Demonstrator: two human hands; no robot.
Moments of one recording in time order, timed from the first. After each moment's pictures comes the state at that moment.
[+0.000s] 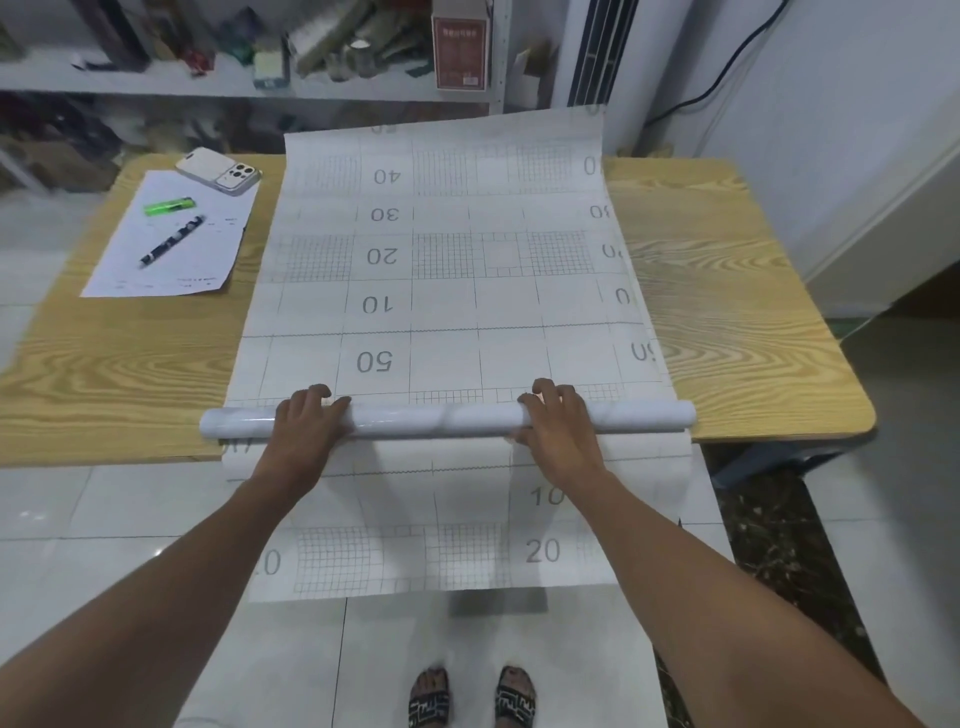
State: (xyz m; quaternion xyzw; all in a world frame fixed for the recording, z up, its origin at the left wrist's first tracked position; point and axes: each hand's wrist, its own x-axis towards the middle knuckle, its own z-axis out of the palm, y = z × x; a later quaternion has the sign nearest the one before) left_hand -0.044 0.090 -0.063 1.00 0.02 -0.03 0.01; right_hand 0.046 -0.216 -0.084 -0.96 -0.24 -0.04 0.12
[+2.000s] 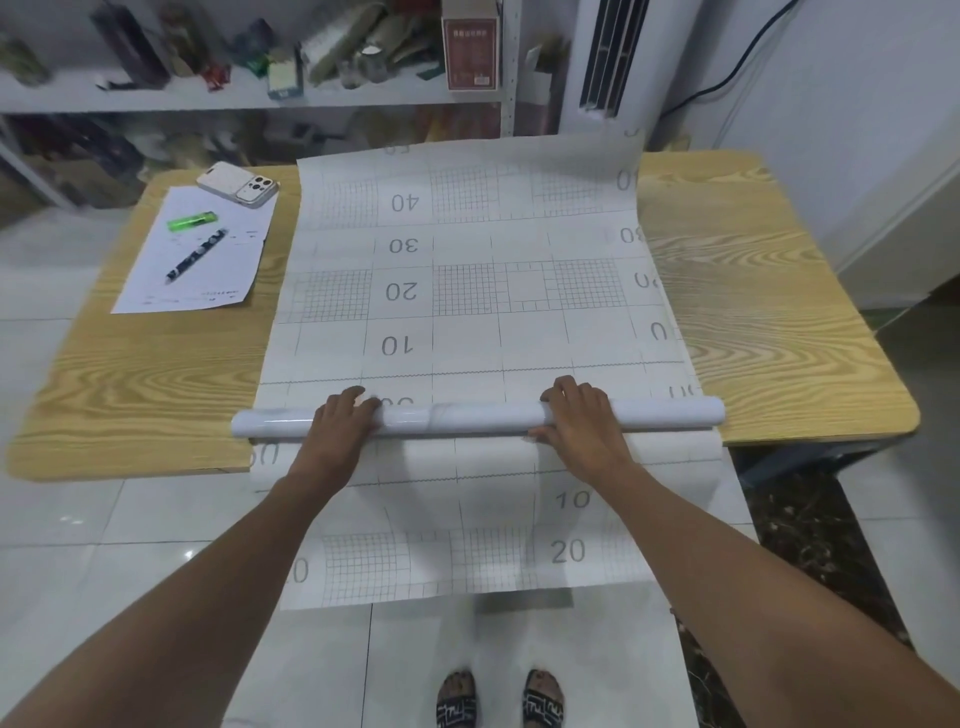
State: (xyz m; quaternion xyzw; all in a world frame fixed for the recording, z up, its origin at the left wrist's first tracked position) left_hand -0.028 0.093 -0.066 0.99 0.02 -0.03 0.10; right_hand 0.061 -0.215 -0.077 -0.96 -0.27 -0.03 0.08
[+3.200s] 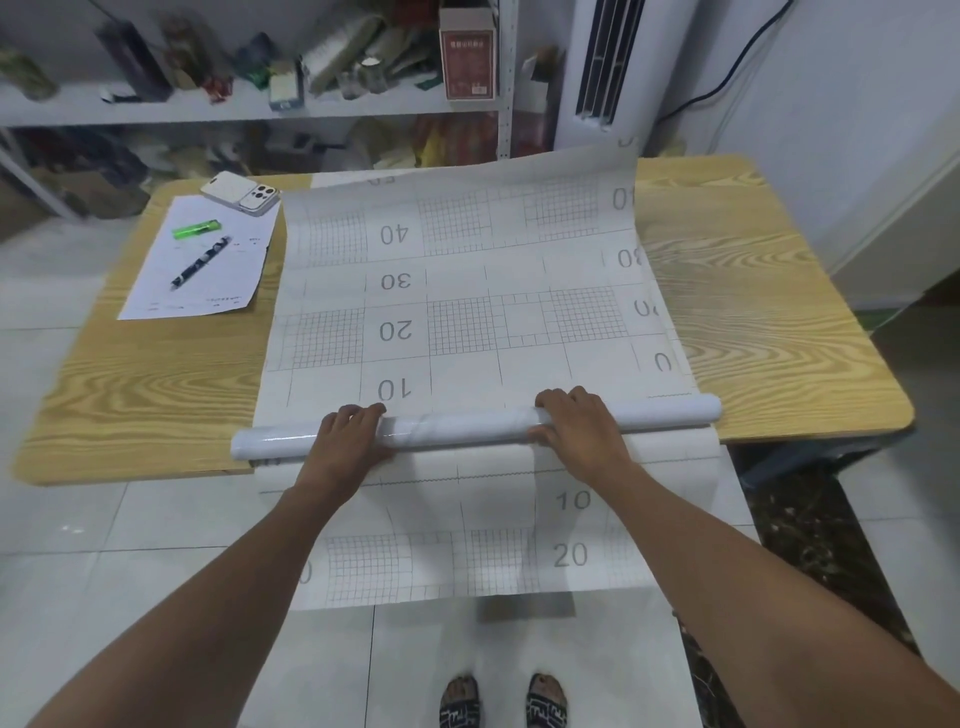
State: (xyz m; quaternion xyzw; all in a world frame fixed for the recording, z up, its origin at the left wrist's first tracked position) left_hand -0.035 0.077 -0.061 0.99 0.04 -0.07 0.10; right_hand 0.053 -0.213 -0.061 -0.96 -0.26 0.05 0.12
